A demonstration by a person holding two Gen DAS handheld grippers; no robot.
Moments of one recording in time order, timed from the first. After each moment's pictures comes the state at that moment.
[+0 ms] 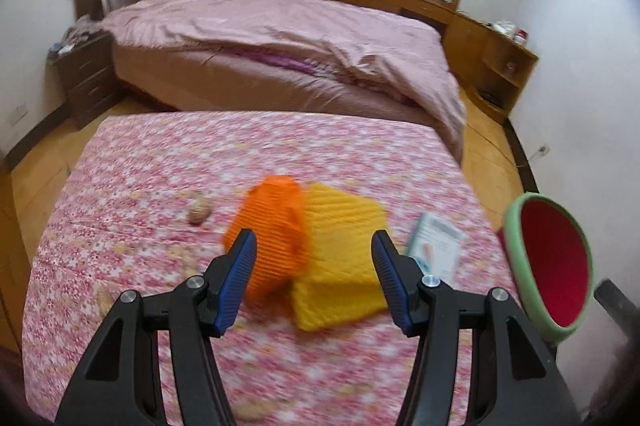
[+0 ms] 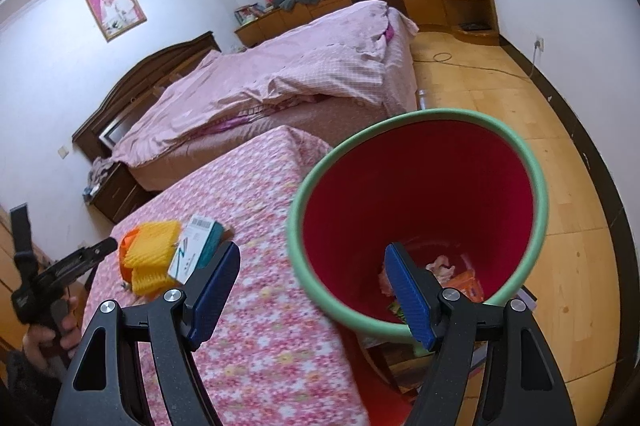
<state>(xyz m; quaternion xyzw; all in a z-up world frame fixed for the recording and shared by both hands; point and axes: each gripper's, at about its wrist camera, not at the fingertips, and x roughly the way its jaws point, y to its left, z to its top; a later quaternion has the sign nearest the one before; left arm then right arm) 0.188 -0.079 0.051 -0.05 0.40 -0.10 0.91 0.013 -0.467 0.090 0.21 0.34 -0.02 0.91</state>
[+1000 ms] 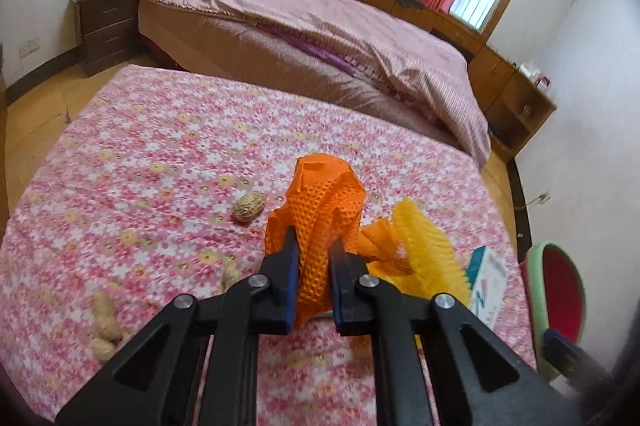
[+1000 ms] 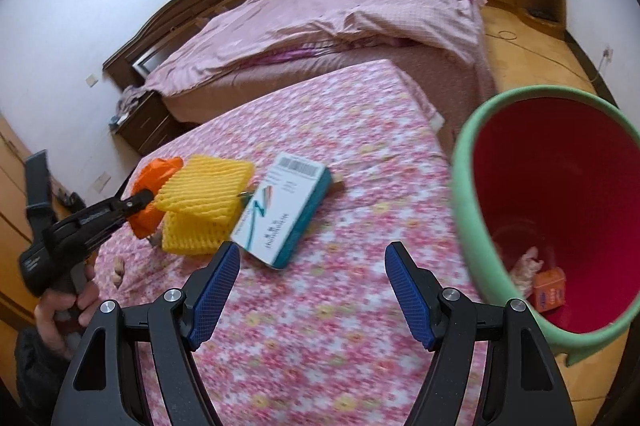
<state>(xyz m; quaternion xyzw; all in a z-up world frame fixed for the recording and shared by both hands) 0.202 -0.010 0.023 -0.15 0.40 -0.08 0.90 0.087 -0.352 0.061 0.16 0.42 0.08 0.89</state>
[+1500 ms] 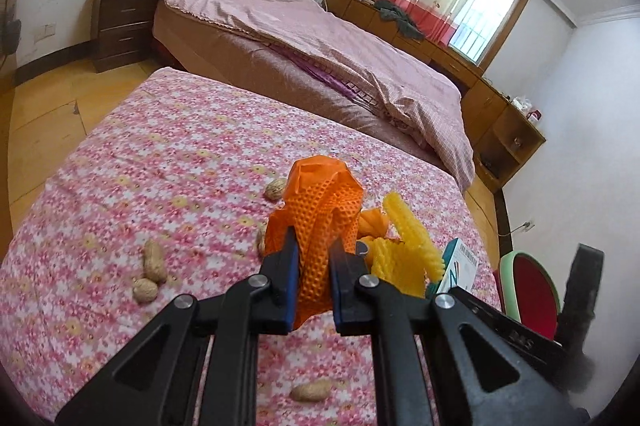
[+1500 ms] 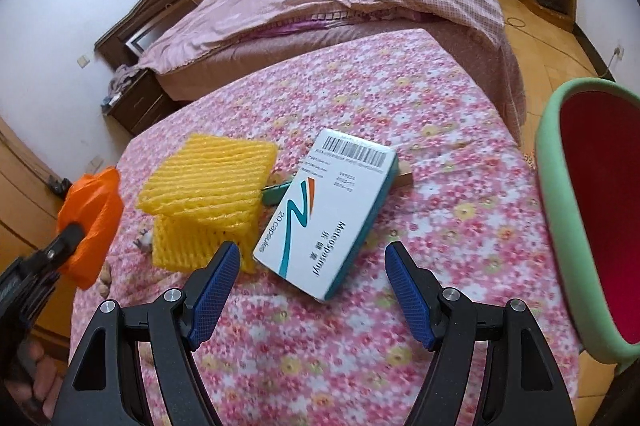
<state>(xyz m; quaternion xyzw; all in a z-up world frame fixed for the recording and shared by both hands) 0.151 0.017 0.035 -0.19 0.36 -0.08 0.91 0.134 -0.302 0.033 0.15 0.46 0.07 0.87</state>
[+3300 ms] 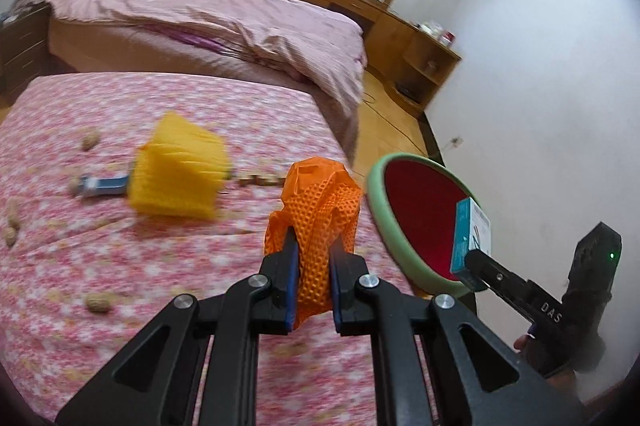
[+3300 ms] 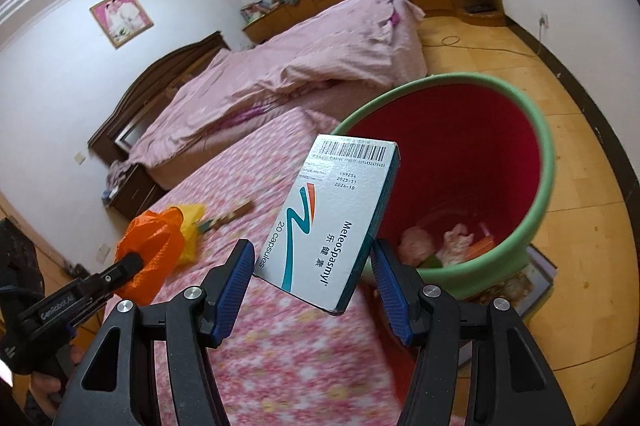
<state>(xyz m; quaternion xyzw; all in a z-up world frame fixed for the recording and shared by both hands) 0.094 -0.151 0.062 -0.11 0.40 -0.26 0.87 -0.019 -0.464 0.078 0.26 0.34 0.00 0.90</state>
